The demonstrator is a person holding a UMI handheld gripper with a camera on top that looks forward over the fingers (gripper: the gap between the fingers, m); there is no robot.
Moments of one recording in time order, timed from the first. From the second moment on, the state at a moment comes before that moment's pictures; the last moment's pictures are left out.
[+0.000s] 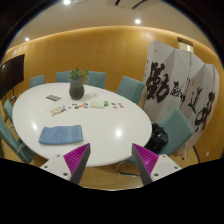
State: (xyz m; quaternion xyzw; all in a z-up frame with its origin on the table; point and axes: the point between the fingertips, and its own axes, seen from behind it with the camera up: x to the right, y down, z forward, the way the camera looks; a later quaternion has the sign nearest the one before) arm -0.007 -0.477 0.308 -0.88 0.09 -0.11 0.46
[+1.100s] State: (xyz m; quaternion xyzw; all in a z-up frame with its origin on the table) arm -0.449 -0.211 0.046 -0.90 -0.06 0.02 0.44
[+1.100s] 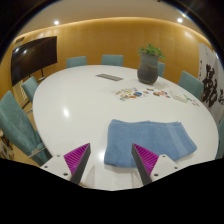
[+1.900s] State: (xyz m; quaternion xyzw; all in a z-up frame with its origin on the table) arm -0.493 -0.138 0.161 -0.87 -0.03 0.18 0.46
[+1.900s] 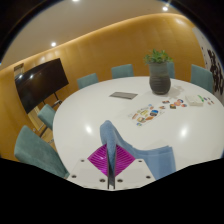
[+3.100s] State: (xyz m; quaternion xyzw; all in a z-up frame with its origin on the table) arm -0.342 -0.344 0.212 -0.90 0.06 -0.07 0.44
